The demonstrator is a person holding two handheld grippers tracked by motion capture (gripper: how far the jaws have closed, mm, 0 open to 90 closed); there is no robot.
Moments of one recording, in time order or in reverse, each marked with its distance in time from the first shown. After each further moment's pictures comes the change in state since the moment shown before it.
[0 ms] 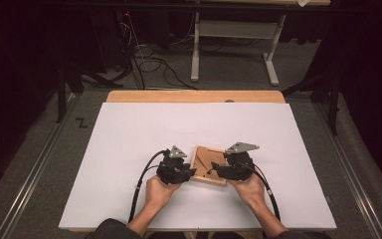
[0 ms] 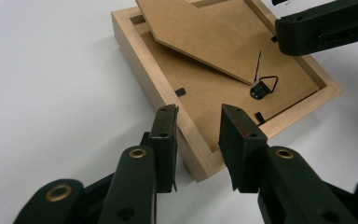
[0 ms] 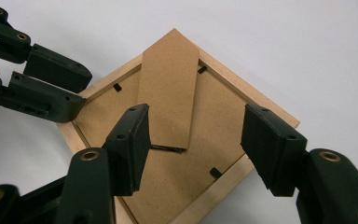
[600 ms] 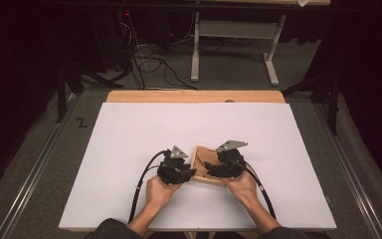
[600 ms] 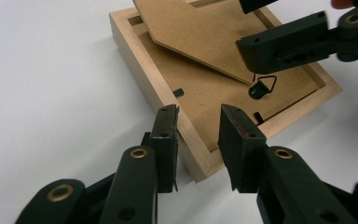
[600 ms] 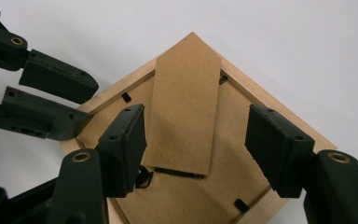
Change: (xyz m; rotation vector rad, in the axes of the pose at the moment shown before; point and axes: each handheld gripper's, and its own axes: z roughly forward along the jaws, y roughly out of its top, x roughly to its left) left arm -0.002 0.001 0.000 0.008 0.003 0.000; right arm 0.010 0.011 0.020 0.036 0.004 -0.033
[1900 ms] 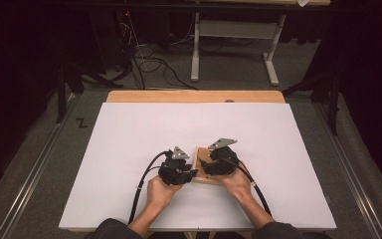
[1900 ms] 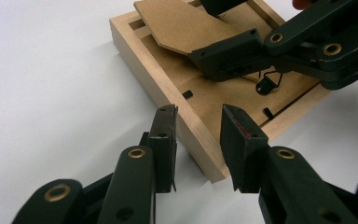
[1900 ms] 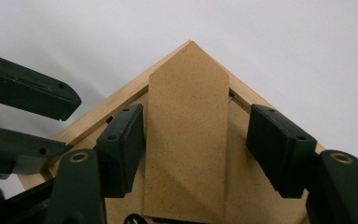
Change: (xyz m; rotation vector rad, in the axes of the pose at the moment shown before) left arm -0.002 0.000 0.003 -0.004 -0.001 0.020; right arm 0.006 0.009 0.021 0.042 -0.048 -0.047
